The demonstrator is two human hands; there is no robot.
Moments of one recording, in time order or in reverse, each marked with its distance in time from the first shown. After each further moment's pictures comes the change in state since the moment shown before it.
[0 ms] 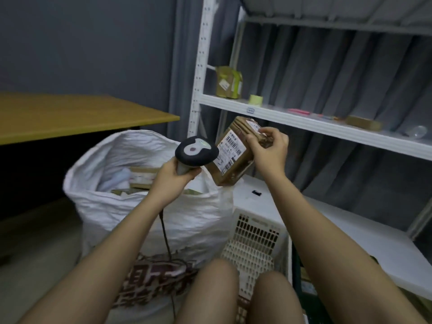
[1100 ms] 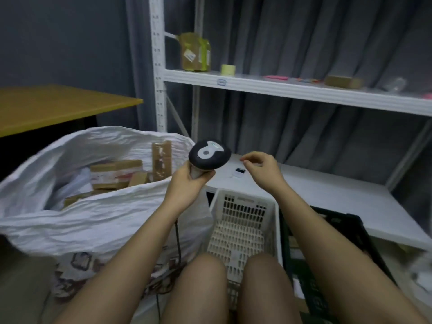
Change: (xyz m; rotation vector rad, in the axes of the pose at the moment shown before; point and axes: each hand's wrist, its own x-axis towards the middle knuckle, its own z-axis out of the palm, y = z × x) left_hand 0.016 -0.026 0.103 -0.007 -0.143 -0.028; right_hand -0.003 0.117 -0.040 -0.225 -0.340 0.207
